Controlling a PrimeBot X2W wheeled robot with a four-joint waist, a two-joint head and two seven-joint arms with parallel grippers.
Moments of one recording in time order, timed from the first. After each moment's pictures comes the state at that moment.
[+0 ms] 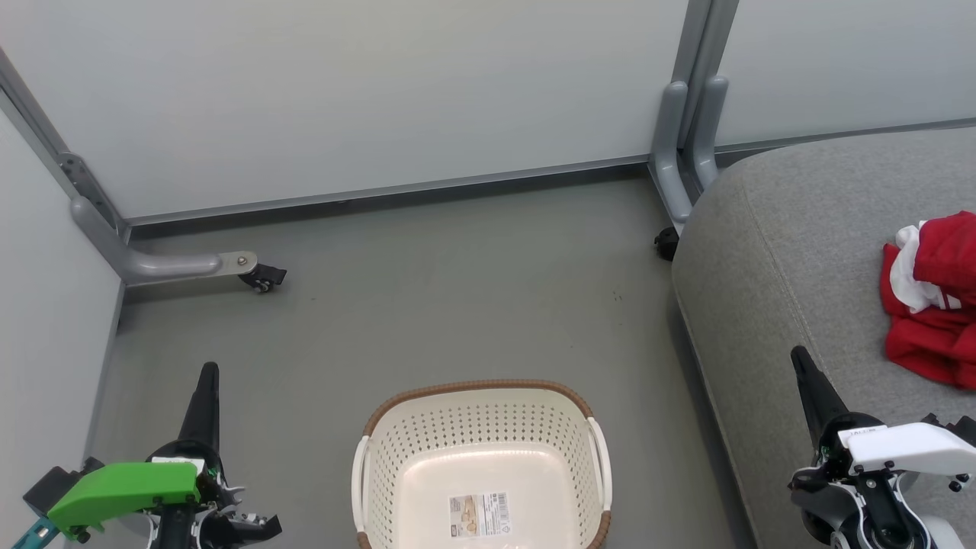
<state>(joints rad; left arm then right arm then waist) -0.07 0.08 0.05 0.23 -1.54 -0.12 0.05 -0.08 -0.08 -0.06 0.22 1.54 0.13 0.05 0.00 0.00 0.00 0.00</state>
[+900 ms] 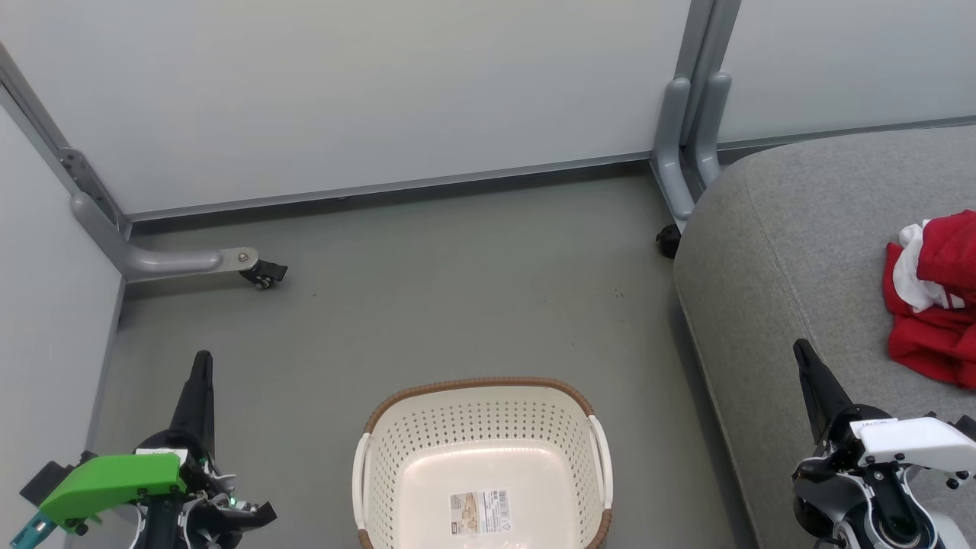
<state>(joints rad) -0.10 0.07 0.08 0.24 -1.64 -0.13 0.09 -0.10 -0.07 -0.08 0.24 1.64 0.13 0.09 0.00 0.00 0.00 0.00</state>
